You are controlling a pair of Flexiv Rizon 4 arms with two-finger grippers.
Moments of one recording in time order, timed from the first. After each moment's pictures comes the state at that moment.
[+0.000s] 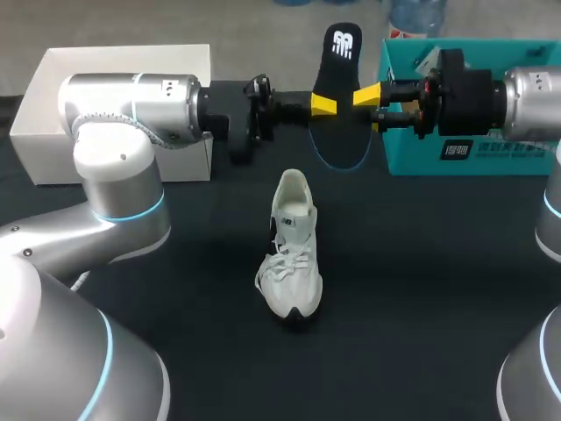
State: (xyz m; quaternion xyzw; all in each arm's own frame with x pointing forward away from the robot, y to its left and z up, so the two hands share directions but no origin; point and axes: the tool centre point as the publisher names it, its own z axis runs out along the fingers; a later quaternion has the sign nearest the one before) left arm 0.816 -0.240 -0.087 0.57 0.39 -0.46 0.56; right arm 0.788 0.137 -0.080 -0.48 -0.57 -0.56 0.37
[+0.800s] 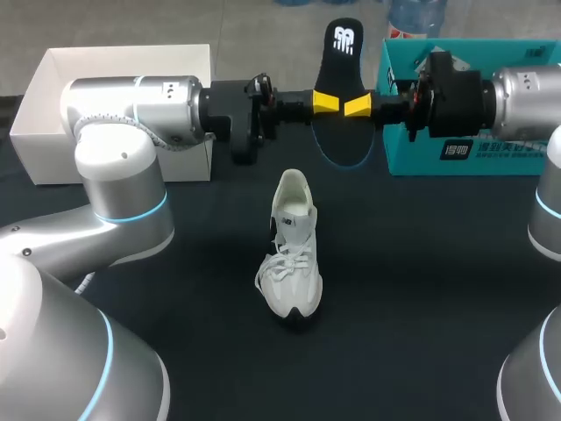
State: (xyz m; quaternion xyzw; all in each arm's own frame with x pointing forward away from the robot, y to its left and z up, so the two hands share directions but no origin) left arm 0.814 -0.243 -0.078 0.55 0.38 -0.46 0.58; right arm 0.786 0.148 -0.085 -0.47 -0.57 -0.55 0.39
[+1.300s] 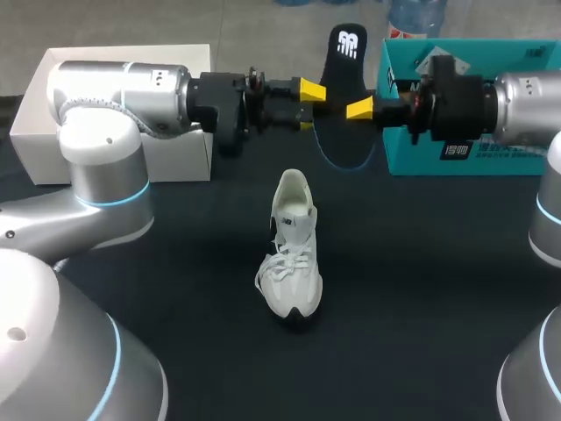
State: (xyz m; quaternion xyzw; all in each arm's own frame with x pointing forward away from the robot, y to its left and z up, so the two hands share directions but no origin) left arm 0.827 -0.222 -0.086 0.58 0.39 -0.45 0.55; right arm 0.787 0.144 -0.090 -0.48 -0.57 -0.55 0.37
